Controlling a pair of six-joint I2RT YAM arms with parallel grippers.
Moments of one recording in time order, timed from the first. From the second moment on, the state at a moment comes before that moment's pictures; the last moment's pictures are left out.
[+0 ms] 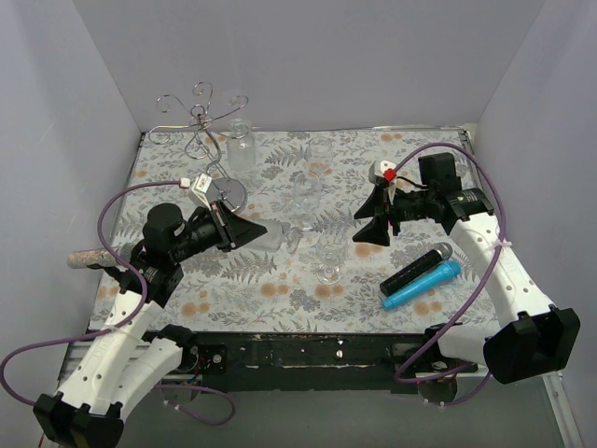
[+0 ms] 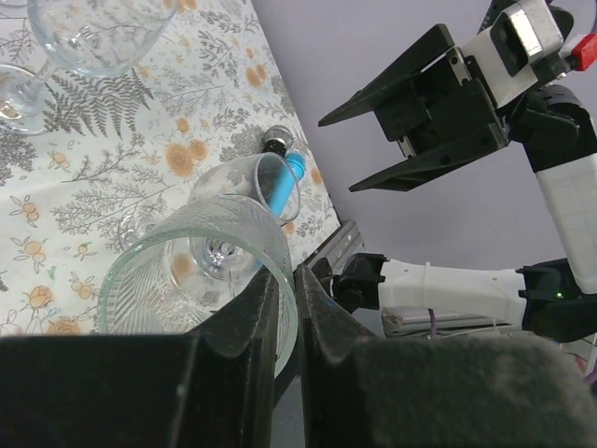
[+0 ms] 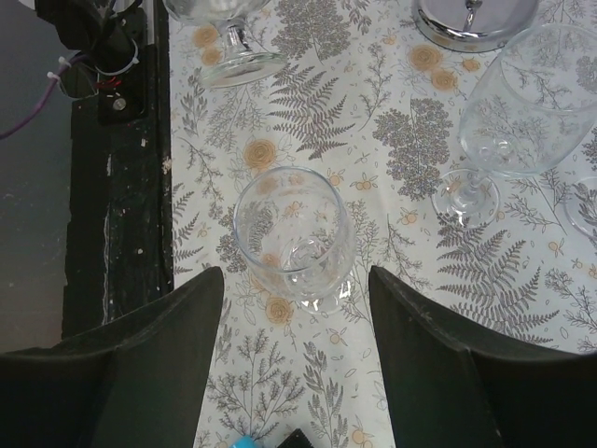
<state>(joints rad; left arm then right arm) -0.36 0.75 0.78 -0.21 0.59 -0.84 0.28 1.22 1.17 -0.80 -1.09 -0.65</state>
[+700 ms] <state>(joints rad) -0.70 1.01 0.96 0.00 0.27 -0.88 0.30 1.22 1.22 -0.58 -1.09 -0.19</state>
